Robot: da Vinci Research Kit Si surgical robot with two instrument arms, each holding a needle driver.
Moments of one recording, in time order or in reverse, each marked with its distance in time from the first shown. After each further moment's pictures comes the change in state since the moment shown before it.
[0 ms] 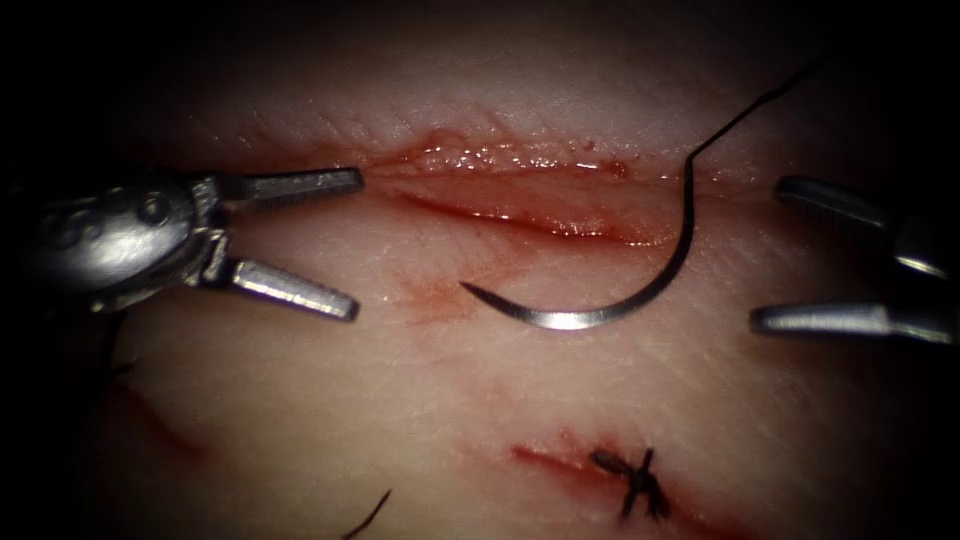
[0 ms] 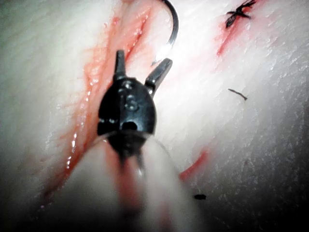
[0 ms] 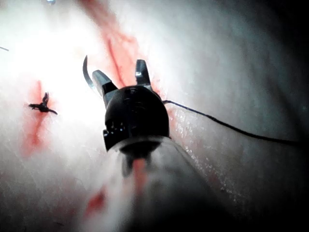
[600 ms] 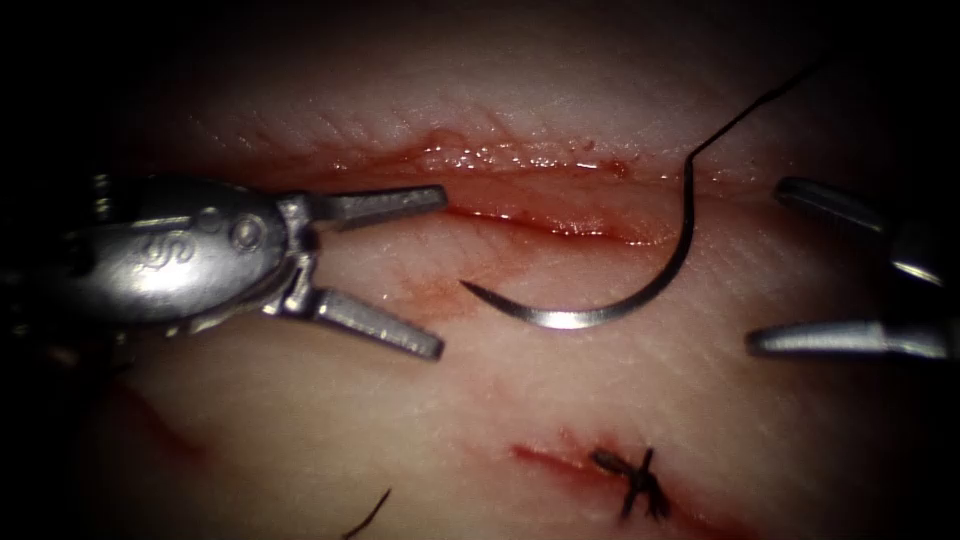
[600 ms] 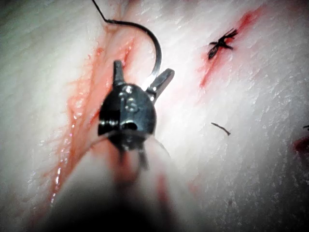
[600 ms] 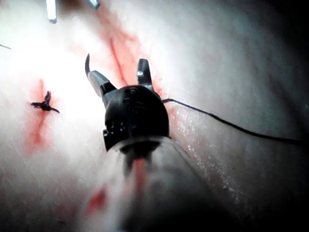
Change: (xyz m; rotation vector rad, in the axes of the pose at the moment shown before) right arm 0.000 0.000 0.000 0.004 -0.004 0.001; left arm 0.001 0.001 0.005 0.038 -0.177 -0.014
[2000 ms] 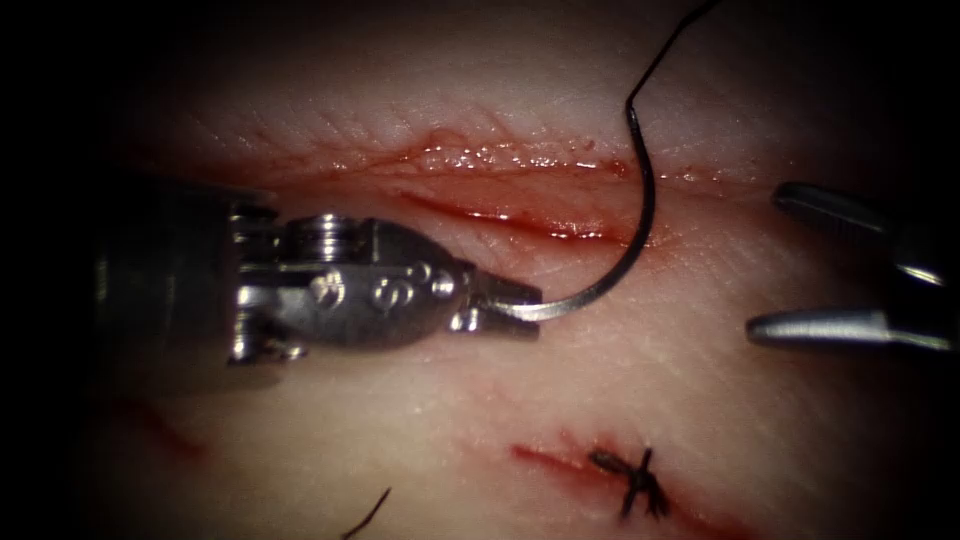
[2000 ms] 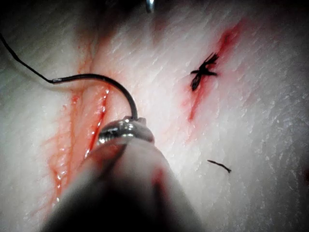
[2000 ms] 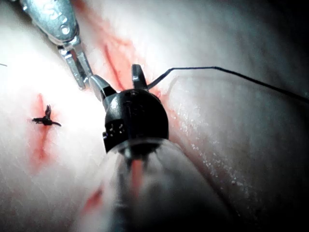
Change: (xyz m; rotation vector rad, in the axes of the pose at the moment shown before) right arm 0.000 0.000 0.000 0.016 -0.035 0.148; left arm -0.003 0.000 0.006 0.095 -0.372 0.188
